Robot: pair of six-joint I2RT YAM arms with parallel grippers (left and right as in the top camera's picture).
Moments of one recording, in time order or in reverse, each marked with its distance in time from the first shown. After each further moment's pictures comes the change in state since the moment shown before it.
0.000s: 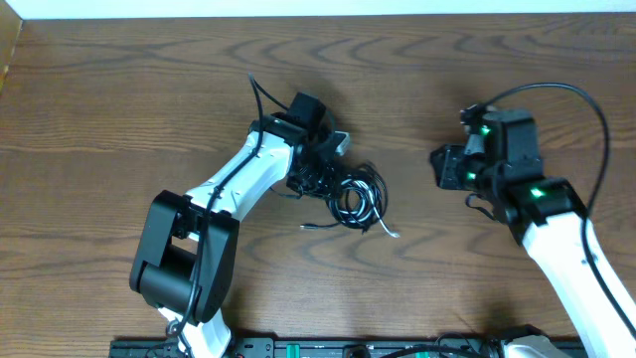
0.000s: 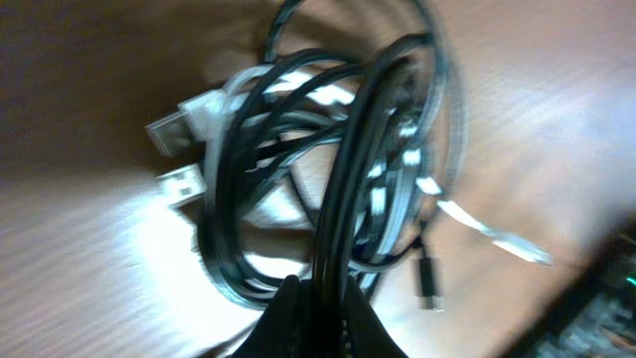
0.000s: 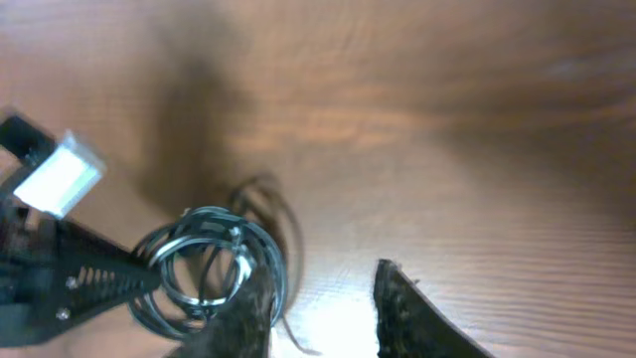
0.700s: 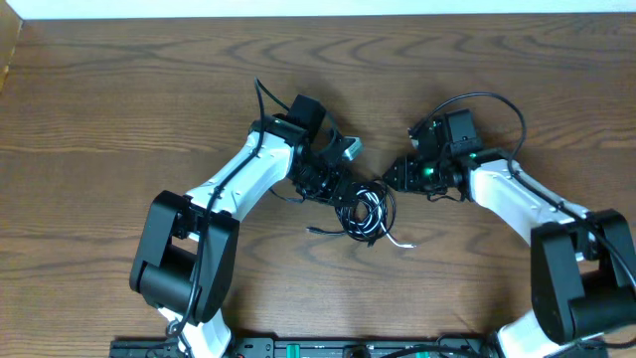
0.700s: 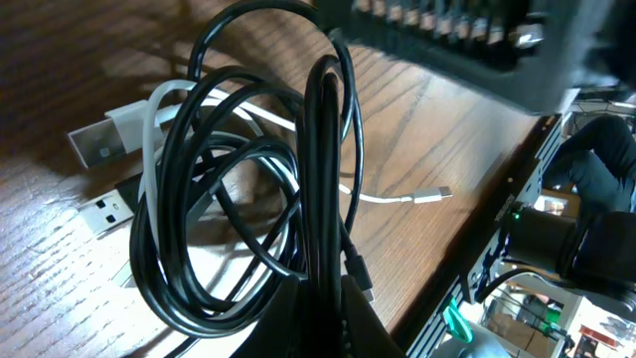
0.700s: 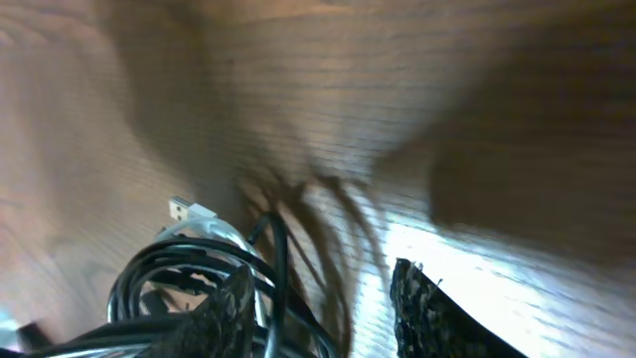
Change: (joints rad) left arm 0.000 0.000 0.000 -0.043 0.206 0.069; right arm 0.029 0.477 0.000 0.223 -0.312 0.018
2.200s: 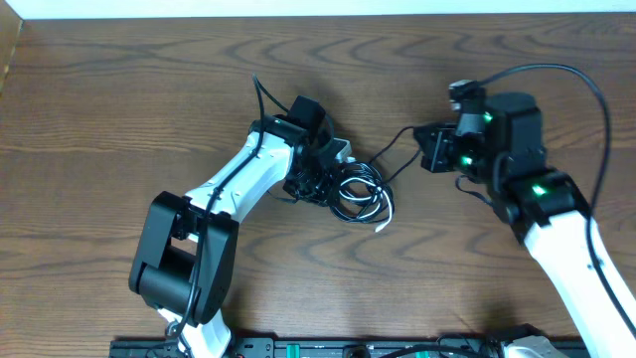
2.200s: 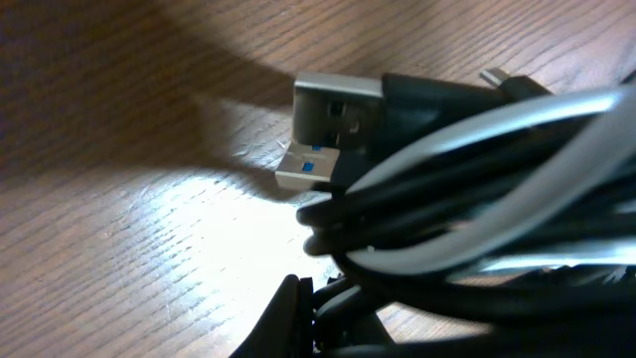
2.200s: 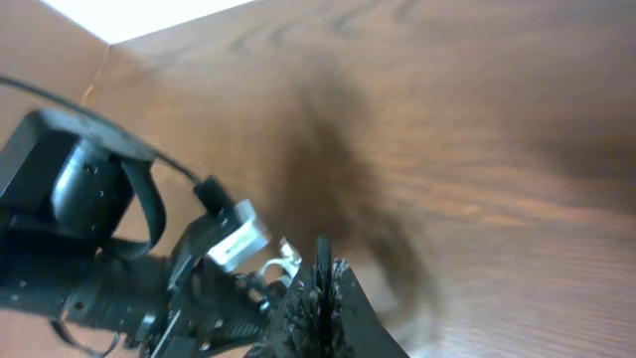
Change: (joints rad) left arm -0.001 -0.005 0.000 -0.034 -0.263 -0.006; right arm -0.007 -0.536 0.068 -0.090 0.204 0.020
